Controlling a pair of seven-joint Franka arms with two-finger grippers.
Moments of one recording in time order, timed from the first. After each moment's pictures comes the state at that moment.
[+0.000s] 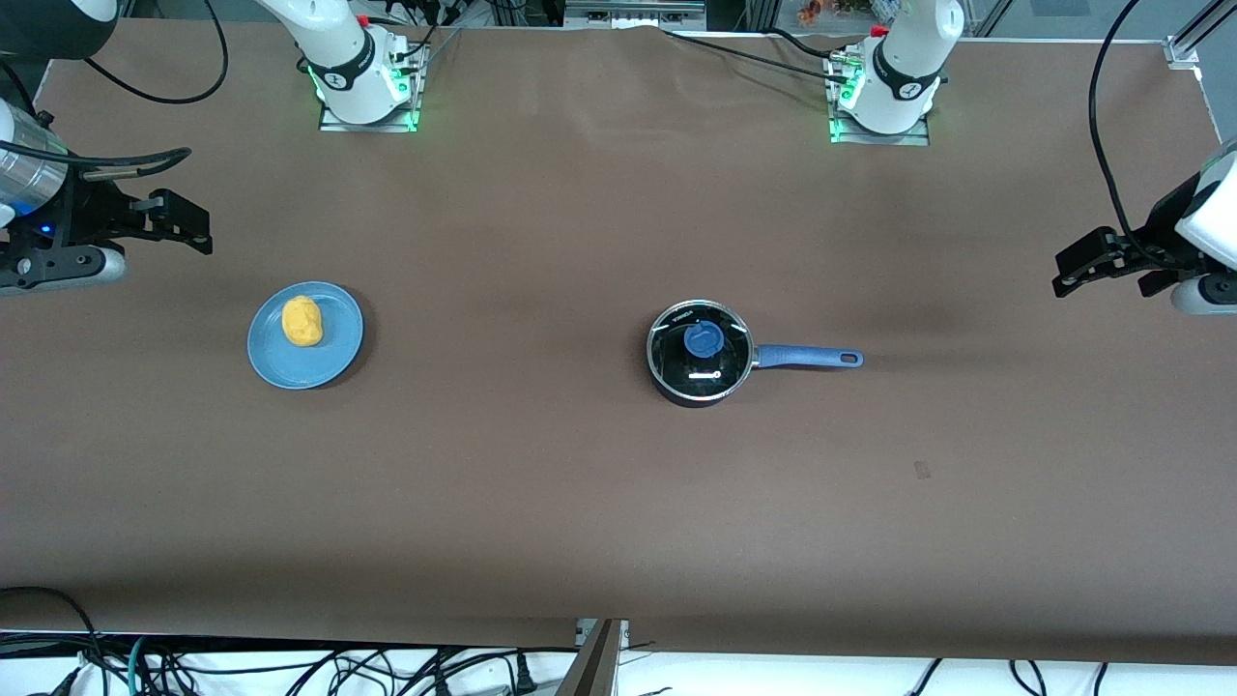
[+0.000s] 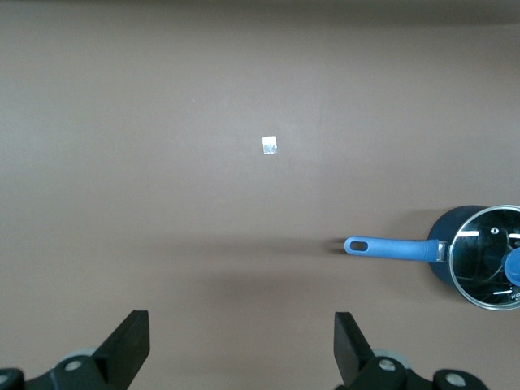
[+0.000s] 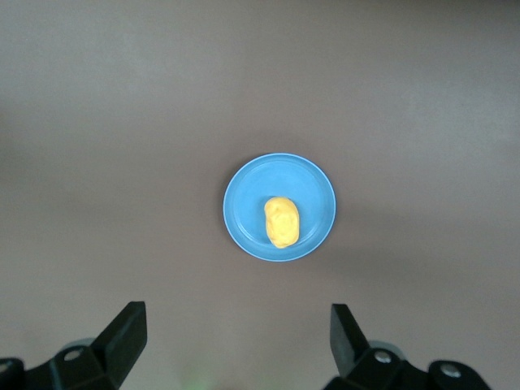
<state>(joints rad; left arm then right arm) 0.15 0.08 -0.16 -1.53 0.02 1.66 -0.05 0.08 0.12 0.00 -1.48 -0.04 1.51 -0.08</state>
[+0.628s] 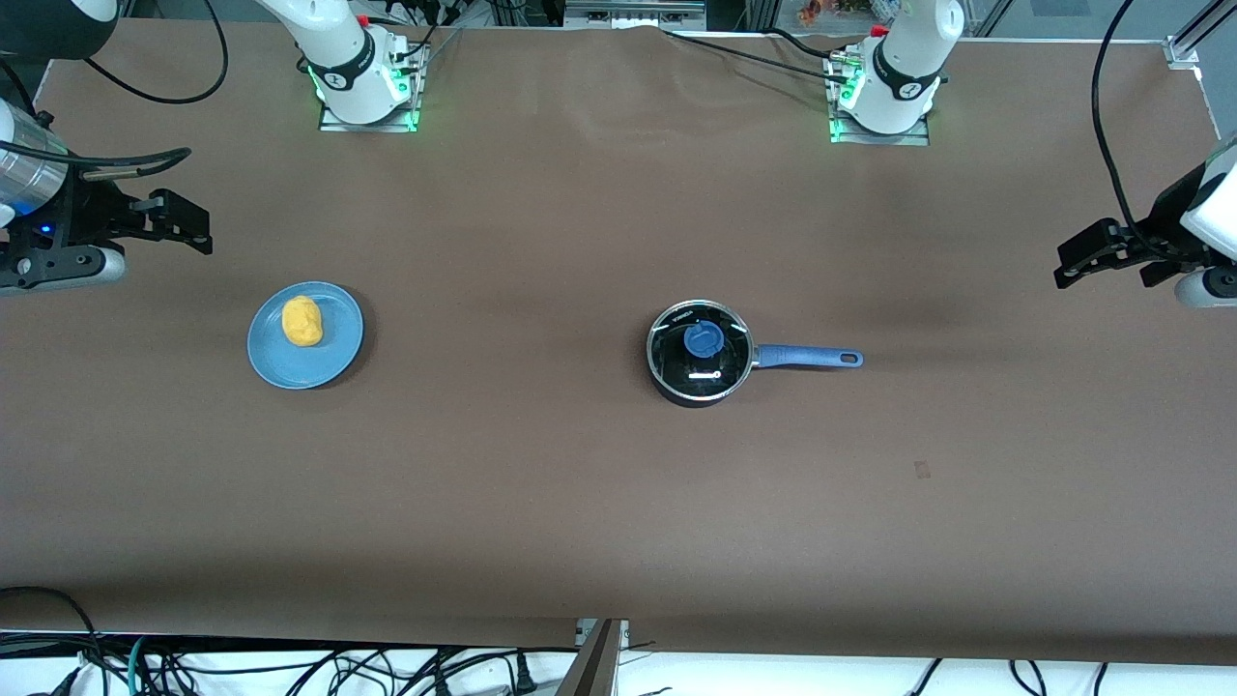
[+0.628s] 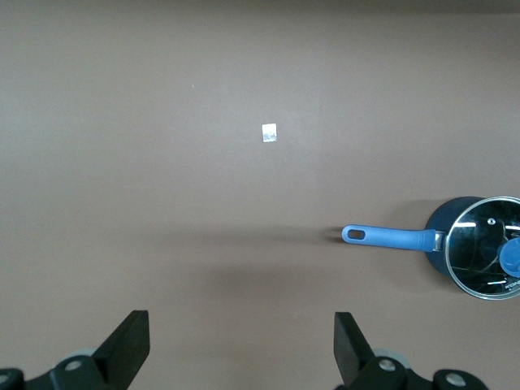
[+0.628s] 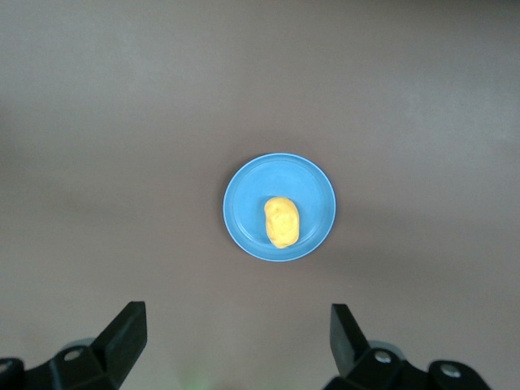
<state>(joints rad) 0.15 0.09 -0.17 -1.53 0.01 1.61 -0.08 0.08 0.12 0.00 -1.48 -0.04 1.51 -0.08</state>
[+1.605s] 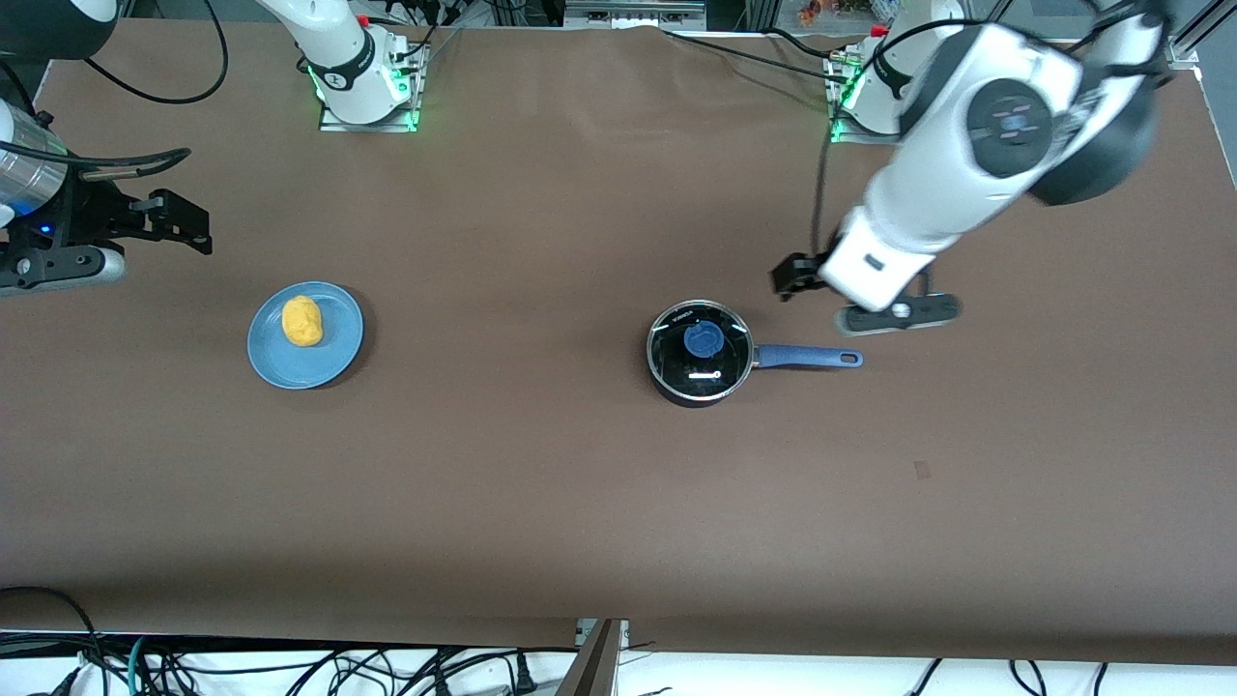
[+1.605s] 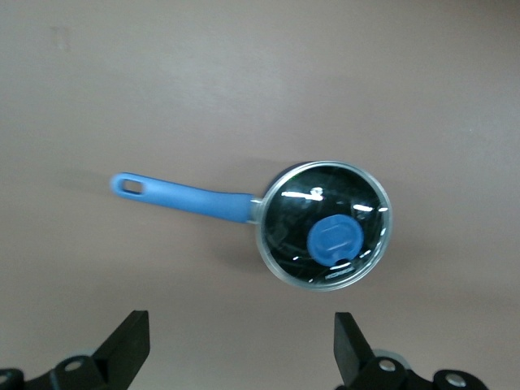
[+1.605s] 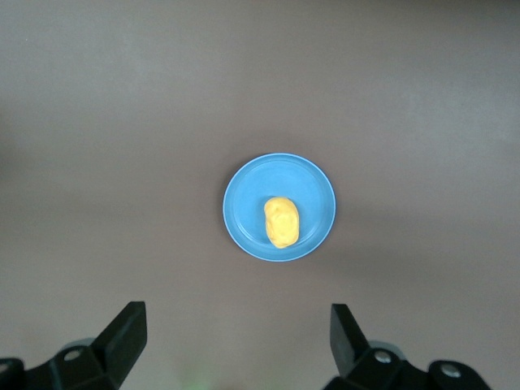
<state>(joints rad) -0.01 0.29 -0.50 -1.60 0.02 1.83 -0.70 0.08 0.12 0.00 -1.48 -0.04 1.51 -0.08</state>
